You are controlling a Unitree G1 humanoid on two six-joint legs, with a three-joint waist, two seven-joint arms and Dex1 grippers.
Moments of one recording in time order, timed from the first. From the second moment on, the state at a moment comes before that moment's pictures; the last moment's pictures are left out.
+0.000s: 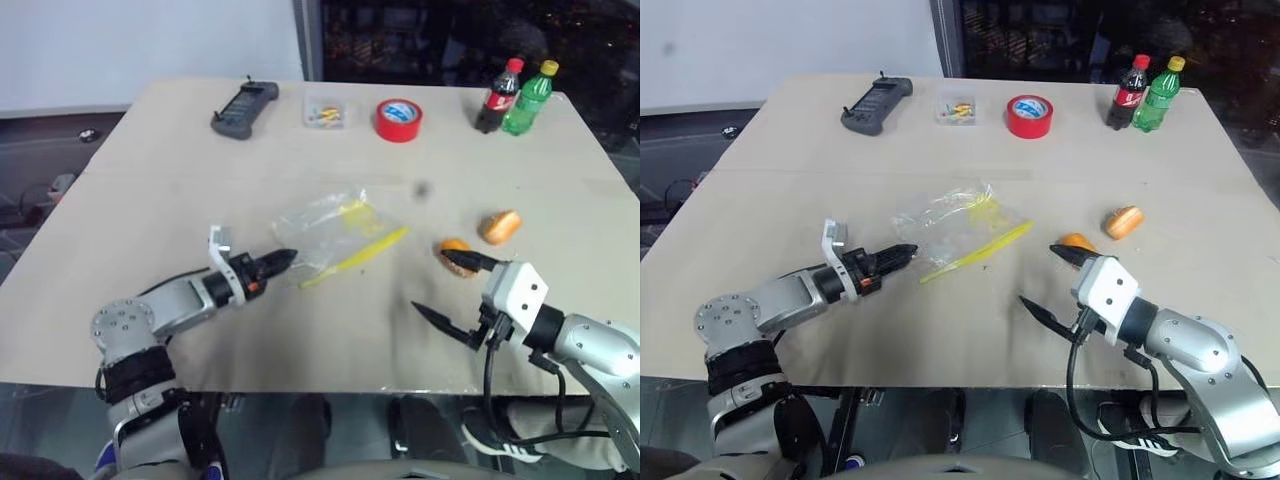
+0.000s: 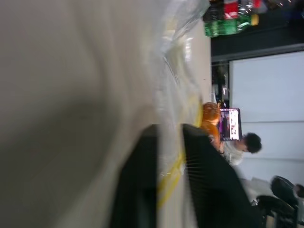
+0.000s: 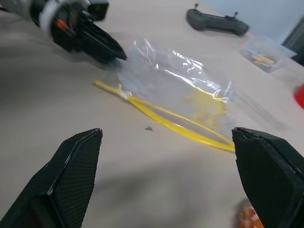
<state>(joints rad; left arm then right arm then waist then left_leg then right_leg) -0.41 0.34 0.59 0.19 -1.25 1.41 -0.10 0.11 -0.66 -0.01 -0.76 0.33 0.39 0.68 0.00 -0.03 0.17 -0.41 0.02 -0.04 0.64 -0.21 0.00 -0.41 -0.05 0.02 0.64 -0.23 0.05</state>
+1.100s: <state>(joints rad) -0.74 0.22 0.70 0.50 -1.34 1.53 0.05 -0.16 -0.55 0.31 -0.49 -0.21 0.24 0.45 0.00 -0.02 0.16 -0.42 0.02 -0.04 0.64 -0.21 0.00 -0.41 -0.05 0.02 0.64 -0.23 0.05</state>
